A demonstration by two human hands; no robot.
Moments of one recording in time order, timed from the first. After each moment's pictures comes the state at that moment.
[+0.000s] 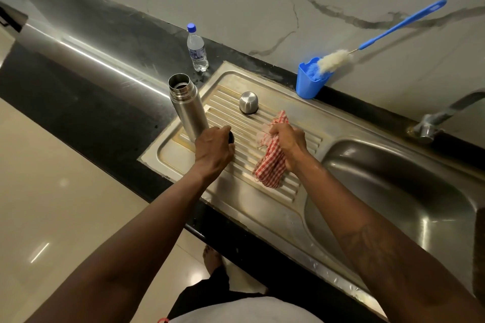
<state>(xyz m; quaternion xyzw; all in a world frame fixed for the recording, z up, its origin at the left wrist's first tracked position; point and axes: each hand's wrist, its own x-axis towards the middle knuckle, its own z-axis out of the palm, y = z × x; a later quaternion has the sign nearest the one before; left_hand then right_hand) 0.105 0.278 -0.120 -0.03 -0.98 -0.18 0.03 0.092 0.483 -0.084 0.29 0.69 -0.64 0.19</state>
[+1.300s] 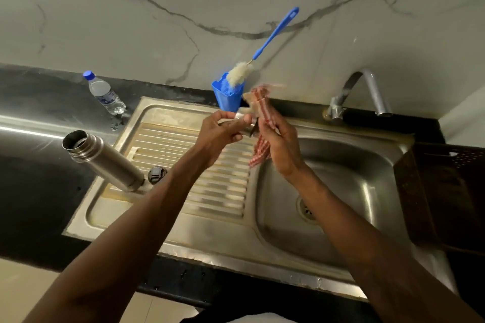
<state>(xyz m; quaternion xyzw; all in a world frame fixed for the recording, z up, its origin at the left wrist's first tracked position) 0.042 0.451 -0.057 -0.02 -0.64 -0.74 -0.22 0.129 0.604 -0.045 0.06 0.70 -0.70 -0.14</state>
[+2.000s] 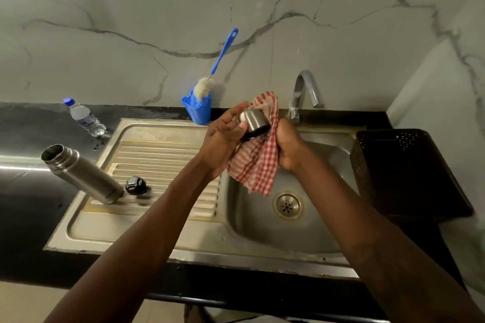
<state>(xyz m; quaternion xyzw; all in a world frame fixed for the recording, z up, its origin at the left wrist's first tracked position) 0.143 0.531 0.007 -0.14 -0.55 -0.78 -0.26 0.188 0.683 0.010 0.22 0.51 -0.83 0.03</state>
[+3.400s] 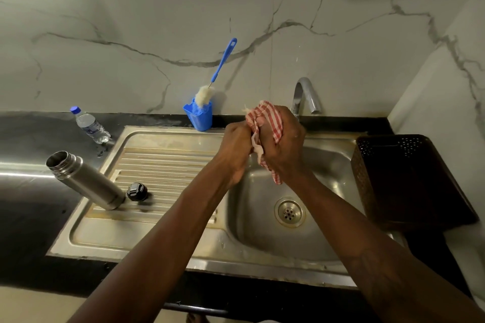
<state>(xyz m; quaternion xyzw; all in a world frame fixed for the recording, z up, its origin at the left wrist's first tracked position) 0.179 0.569 0.048 -0.08 -0.67 -0.71 -0.21 0.200 0.684 -0.007 -0.01 0.78 -0.47 -0.41</state>
